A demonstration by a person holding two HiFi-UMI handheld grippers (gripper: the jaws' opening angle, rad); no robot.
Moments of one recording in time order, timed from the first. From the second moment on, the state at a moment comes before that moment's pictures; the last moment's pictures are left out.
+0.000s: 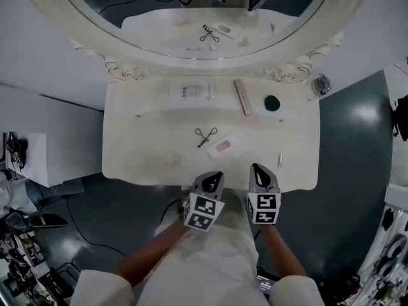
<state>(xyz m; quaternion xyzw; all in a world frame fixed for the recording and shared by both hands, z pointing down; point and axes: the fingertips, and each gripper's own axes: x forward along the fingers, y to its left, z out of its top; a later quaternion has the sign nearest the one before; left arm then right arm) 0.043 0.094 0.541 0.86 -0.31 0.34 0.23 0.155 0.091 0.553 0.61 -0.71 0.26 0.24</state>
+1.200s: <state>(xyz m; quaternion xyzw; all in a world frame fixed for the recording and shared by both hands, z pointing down) -0.046 0.096 0.531 0.82 -0.38 0.33 0.26 0.063 0.062 0.573 0.59 -0.70 0.35 0.19</state>
